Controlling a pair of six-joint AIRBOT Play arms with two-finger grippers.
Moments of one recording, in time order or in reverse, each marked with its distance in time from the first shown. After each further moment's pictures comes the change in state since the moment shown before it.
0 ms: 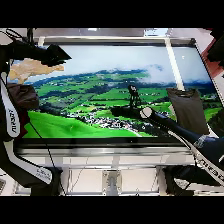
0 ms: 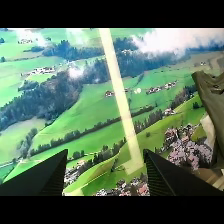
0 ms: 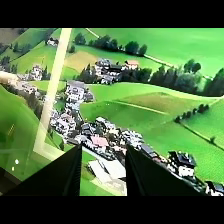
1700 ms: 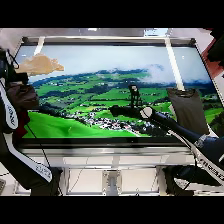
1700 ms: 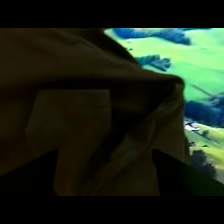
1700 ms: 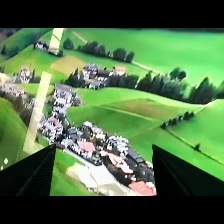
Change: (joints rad) left arm 0.175 -0.172 -0.035 1.175 0.049 -0.312; right arm -0.014 0.000 0.000 -0.056 0.016 0.009
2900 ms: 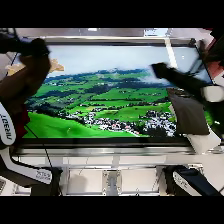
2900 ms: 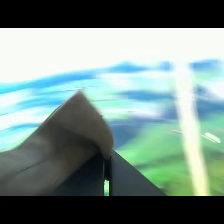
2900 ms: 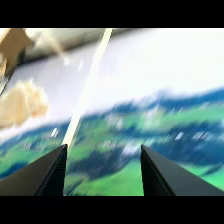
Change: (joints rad) left arm -0.239 0.294 0.065 -0.988 0.065 0.307; right arm -0.540 0.465 0.211 -0.089 0.192 -0.004
